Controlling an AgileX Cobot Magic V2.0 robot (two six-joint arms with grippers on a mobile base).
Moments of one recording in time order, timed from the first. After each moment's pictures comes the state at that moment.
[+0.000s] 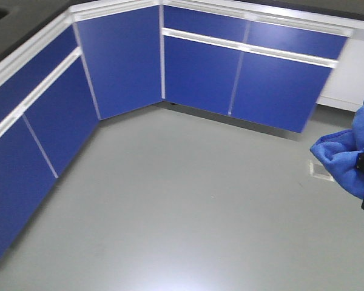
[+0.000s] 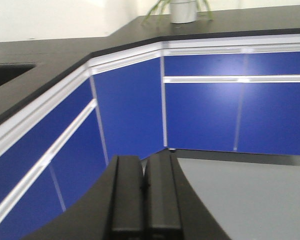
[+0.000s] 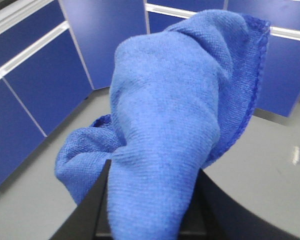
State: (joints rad) left arm -0.14 -0.02 0.03 0.15 0.23 -0.11; right arm 0.09 0.53 -0.56 0.24 0.68 -0.16
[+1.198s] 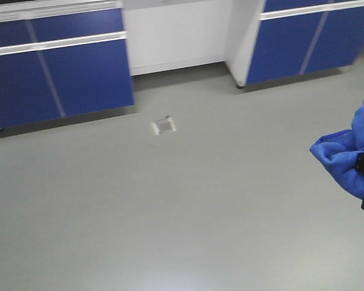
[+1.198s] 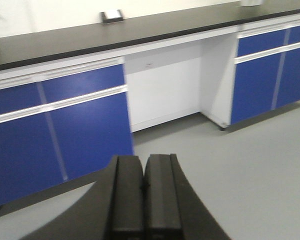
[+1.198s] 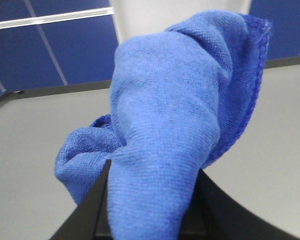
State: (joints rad) left arm -0.14 -0.02 0.03 0.15 0.23 -0.11; right arm 0.09 0.53 -0.56 0.24 0.68 -0.16
